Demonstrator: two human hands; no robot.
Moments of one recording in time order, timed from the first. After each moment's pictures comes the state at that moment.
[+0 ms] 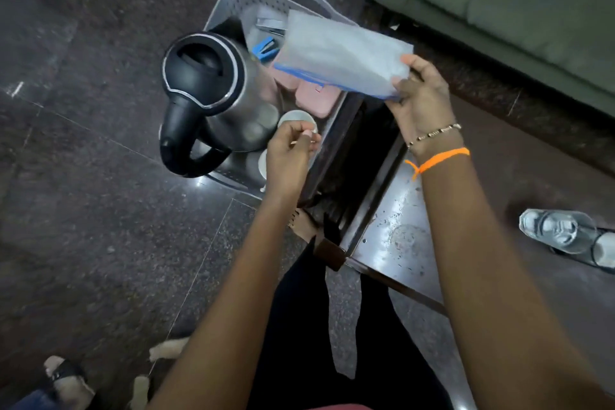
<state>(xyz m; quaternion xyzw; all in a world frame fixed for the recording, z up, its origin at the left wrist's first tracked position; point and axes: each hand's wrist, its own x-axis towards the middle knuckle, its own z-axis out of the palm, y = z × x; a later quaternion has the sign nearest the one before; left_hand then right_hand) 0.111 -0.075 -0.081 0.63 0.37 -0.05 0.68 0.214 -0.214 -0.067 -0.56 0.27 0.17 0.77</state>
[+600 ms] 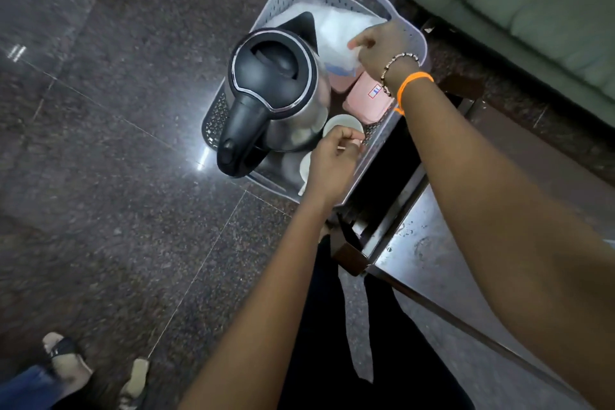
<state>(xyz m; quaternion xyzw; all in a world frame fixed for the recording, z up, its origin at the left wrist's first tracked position) 0.115 -0.049 -0.103 0.66 0.34 -0.12 0.66 0.287 -0.089 -0.107 -0.93 -0.03 0.26 0.27</state>
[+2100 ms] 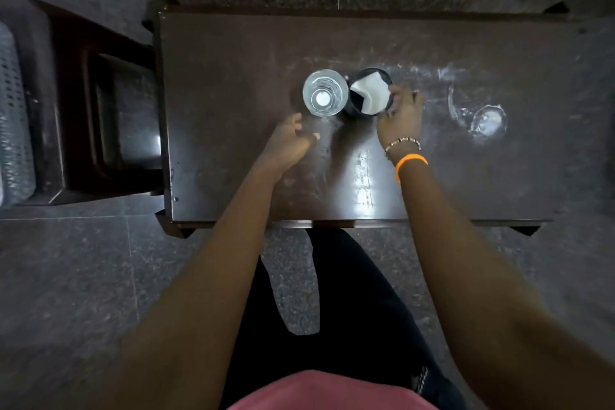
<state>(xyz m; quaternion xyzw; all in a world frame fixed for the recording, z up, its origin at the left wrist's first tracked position) 0.036 -0.512 -0.140 0.77 0.13 -0.44 0.44 0.010 -0.690 -0.140 -0.86 0.37 0.10 0.34</state>
